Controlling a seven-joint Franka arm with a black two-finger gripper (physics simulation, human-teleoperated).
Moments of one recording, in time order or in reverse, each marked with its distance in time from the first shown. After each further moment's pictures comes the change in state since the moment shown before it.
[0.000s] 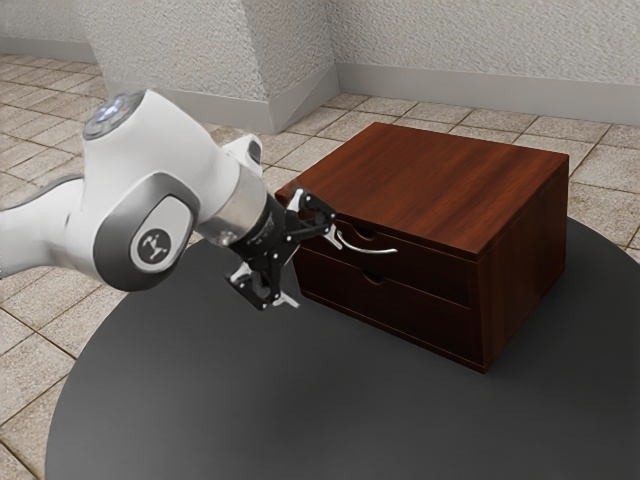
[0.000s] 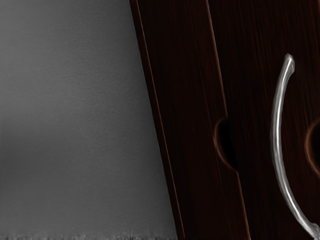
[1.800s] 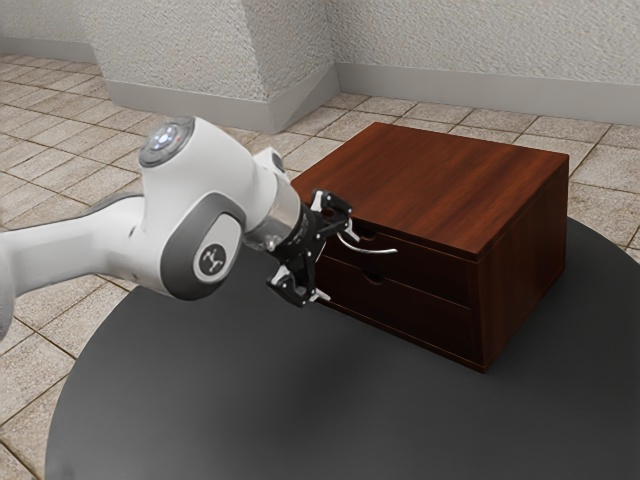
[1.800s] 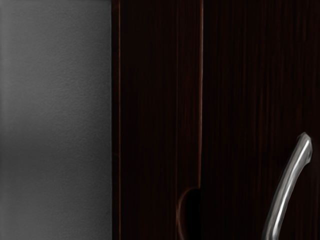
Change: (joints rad) arm 0.022 0.176 -0.001 0.047 -0.009 0.191 -0.182
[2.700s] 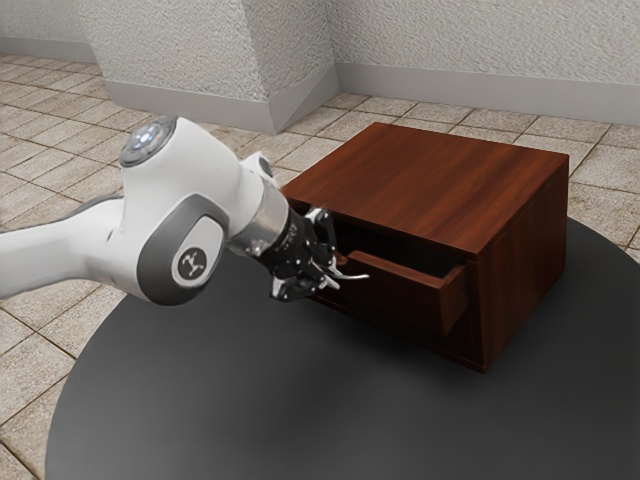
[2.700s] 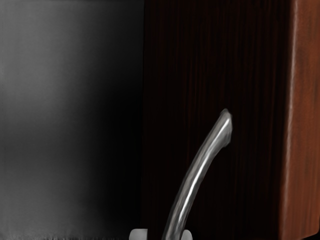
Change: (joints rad) arm -0.015 -0.073 0.003 -0.054 0.000 -0.044 -0.032
